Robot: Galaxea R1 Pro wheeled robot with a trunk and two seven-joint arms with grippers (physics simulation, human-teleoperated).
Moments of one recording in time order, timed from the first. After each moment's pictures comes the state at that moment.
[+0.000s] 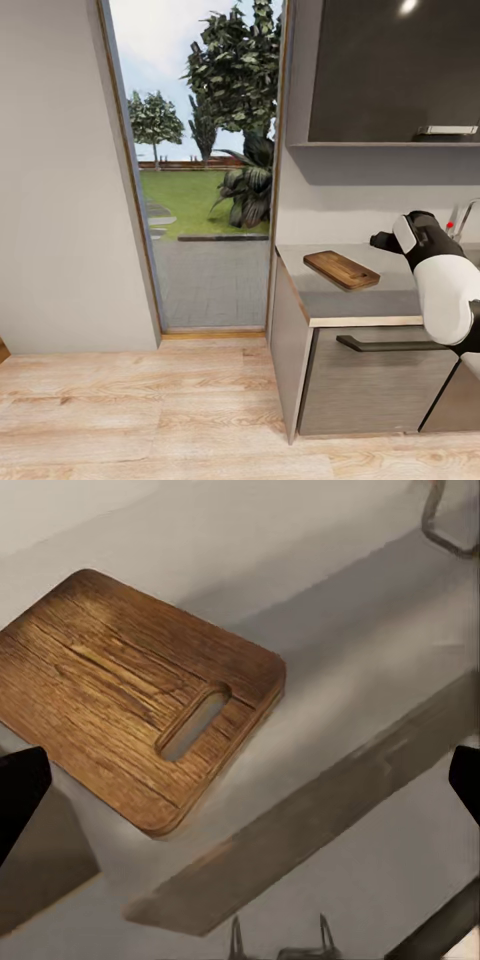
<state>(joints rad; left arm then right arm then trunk) 0.01 0.02 0.00 -0.40 0.00 -0.32 0.00 -1.43 -0.24 -0.30 -0.44 -0.02 0.79 -0.31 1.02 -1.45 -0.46</state>
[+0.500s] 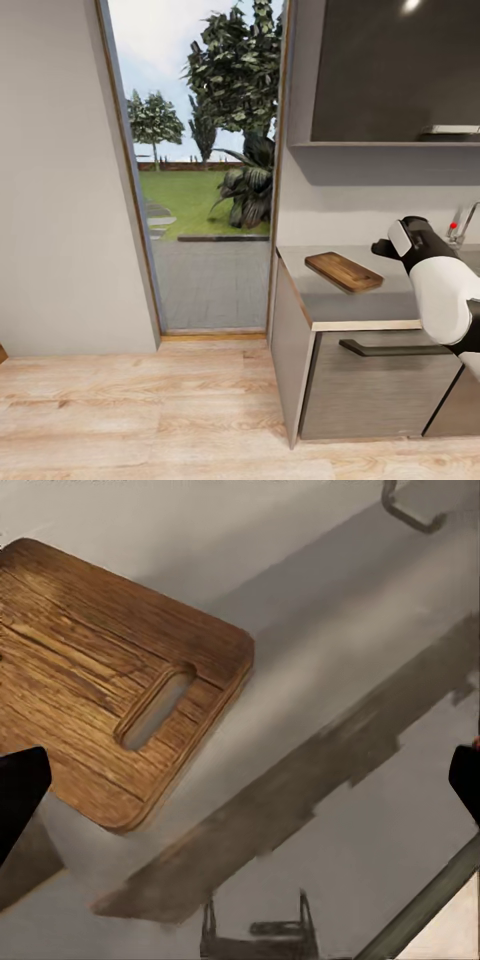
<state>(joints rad) 0.01 0.02 0.00 -0.40 0.00 -0.32 0.00 -1.43 -0.23 -0.31 -0.38 -0.02 0.78 -0.43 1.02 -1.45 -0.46</state>
